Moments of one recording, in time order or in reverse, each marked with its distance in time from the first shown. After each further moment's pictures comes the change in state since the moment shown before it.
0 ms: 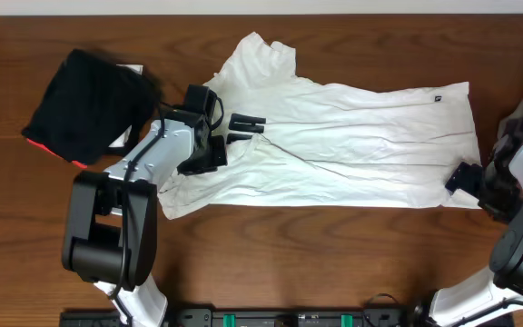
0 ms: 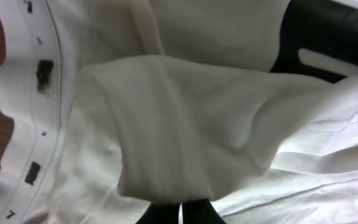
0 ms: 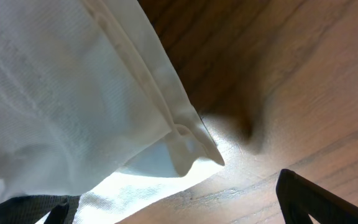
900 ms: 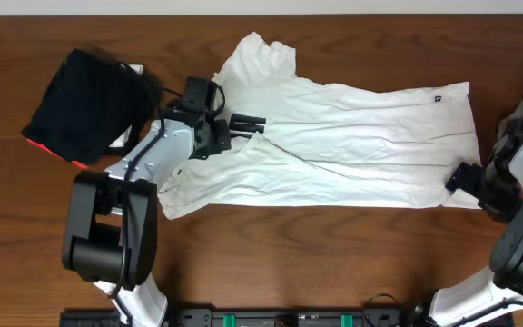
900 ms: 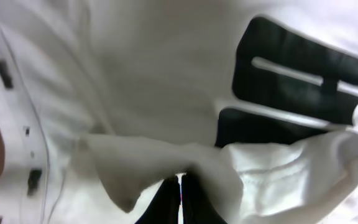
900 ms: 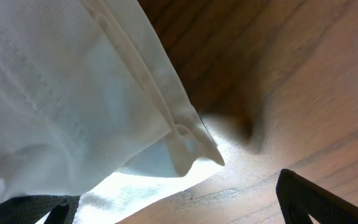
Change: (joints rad) left arm 0.000 0.006 0.000 0.232 0.000 0.000; right arm 0.000 0.000 0.000 0.000 0.000 0.000
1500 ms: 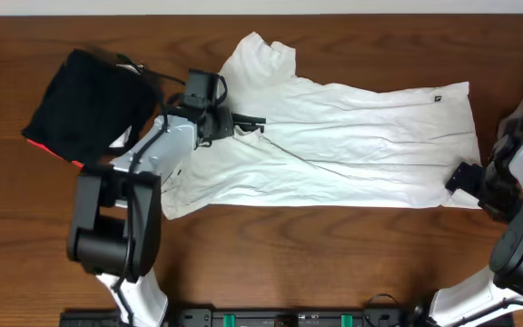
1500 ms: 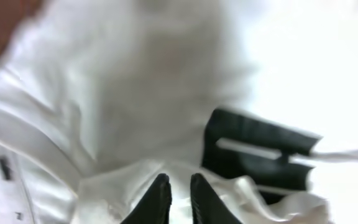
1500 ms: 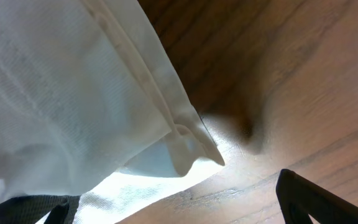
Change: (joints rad) left arm 0.000 0.024 0.042 0.145 -0.023 0.004; right arm 0.000 0.000 0.000 0.000 0.000 0.000
